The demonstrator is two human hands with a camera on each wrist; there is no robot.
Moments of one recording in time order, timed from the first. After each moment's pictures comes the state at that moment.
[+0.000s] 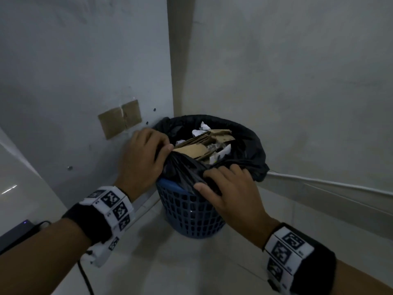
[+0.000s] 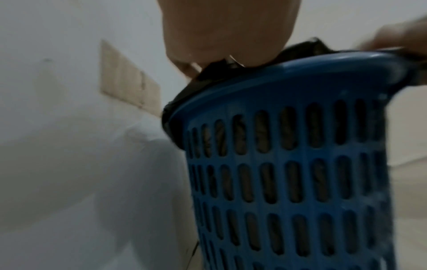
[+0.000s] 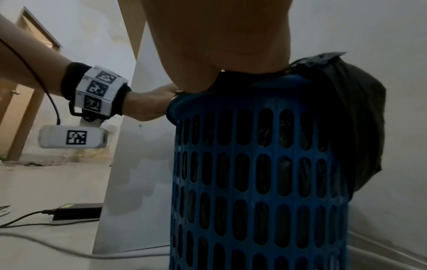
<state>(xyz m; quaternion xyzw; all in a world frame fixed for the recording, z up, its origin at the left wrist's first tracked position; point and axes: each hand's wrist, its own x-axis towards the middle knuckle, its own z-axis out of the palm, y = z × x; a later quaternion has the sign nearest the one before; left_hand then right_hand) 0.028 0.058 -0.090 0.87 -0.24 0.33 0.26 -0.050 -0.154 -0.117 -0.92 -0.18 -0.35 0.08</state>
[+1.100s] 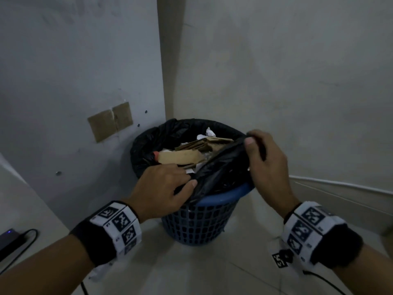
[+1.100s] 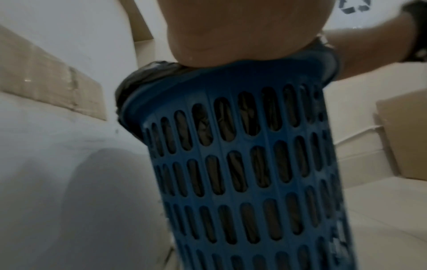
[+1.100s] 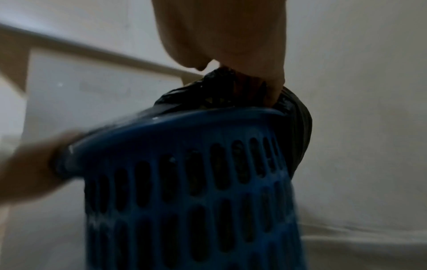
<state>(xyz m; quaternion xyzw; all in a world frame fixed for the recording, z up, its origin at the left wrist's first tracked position) -0.003 0.029 -0.101 0.84 -0.43 0.25 0.20 -0.038 -0.208 -0.076 -0.83 -0.02 -0.36 0.43</state>
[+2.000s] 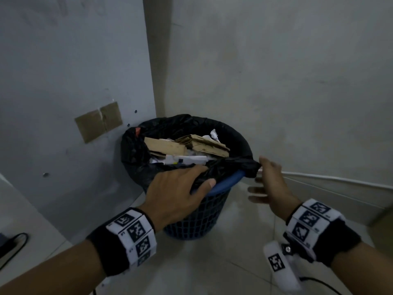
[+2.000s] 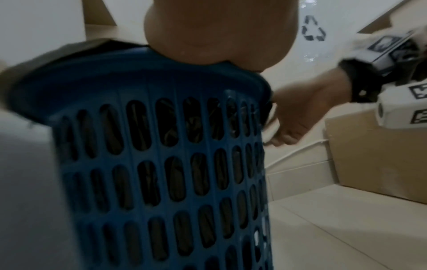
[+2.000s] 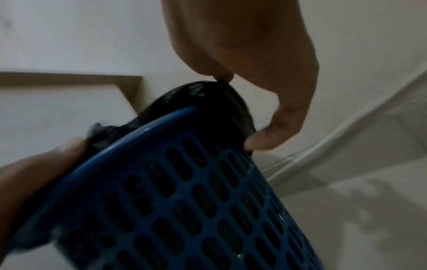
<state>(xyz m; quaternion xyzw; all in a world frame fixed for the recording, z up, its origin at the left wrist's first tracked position) -0.030 -0.018 -0.100 0.89 -0.35 0.23 0.19 -0.048 -0.245 -0.099 -0.66 0.32 -0.06 0.67</state>
